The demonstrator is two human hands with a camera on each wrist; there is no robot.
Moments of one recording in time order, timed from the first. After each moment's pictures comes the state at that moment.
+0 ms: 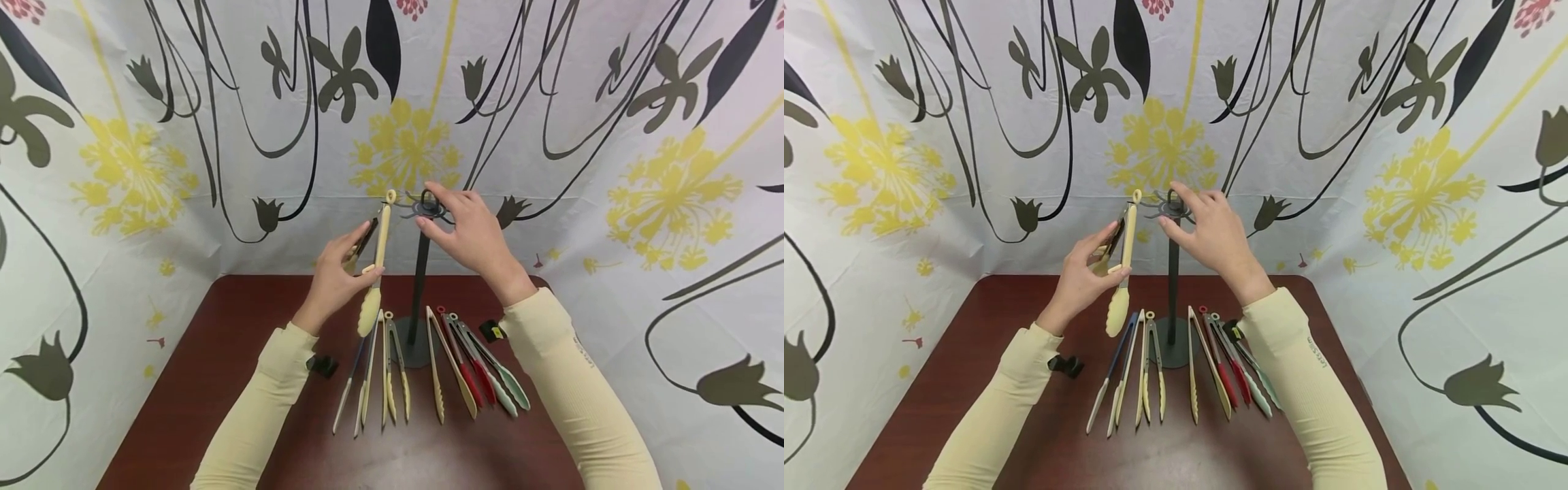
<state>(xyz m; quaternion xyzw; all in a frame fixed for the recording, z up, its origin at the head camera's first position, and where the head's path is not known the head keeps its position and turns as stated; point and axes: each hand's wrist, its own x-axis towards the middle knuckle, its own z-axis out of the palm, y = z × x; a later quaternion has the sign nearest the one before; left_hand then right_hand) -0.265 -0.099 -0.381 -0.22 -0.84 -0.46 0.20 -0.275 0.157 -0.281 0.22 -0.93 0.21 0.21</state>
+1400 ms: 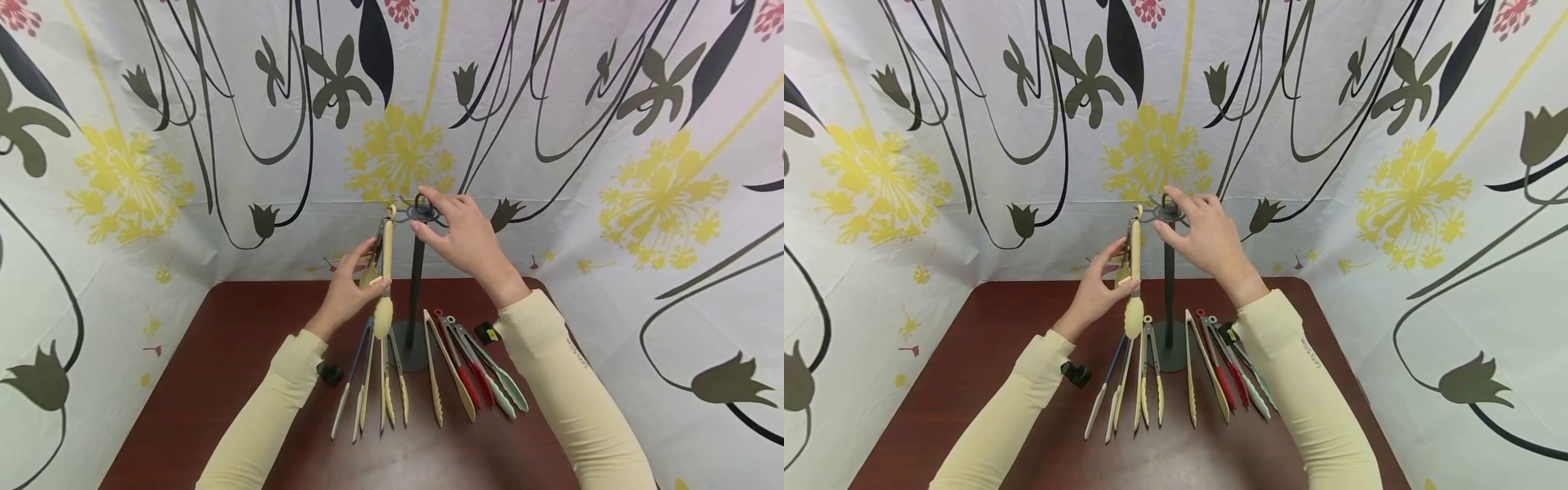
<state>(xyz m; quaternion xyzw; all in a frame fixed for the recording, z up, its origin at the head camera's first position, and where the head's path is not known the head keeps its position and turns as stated) -0.285 -0.079 -0.421 -0.23 -0.81 -0.53 0.15 -0.274 0.158 -0.282 0.21 -0.93 0.21 0.20</state>
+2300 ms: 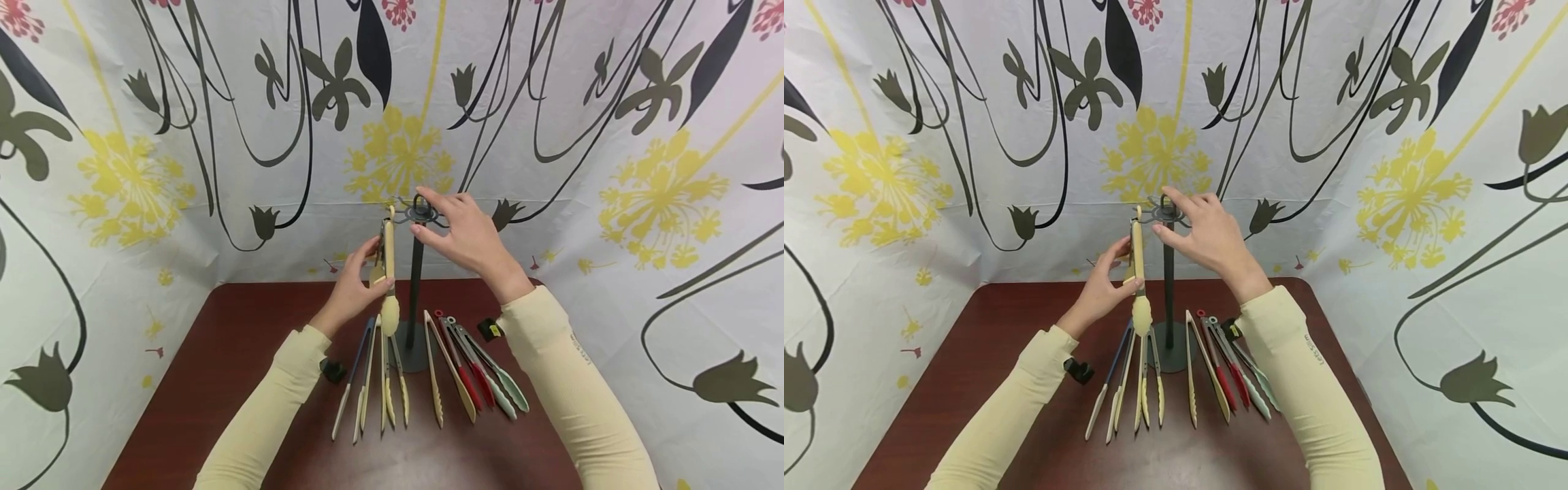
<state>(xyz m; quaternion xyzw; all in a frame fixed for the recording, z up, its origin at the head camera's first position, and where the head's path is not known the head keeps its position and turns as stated) -0.286 -0.070 -0.411 -0.22 -0.82 -0.51 0.10 -0.275 0.165 -0.277 0.22 -0.94 0.20 0.18</state>
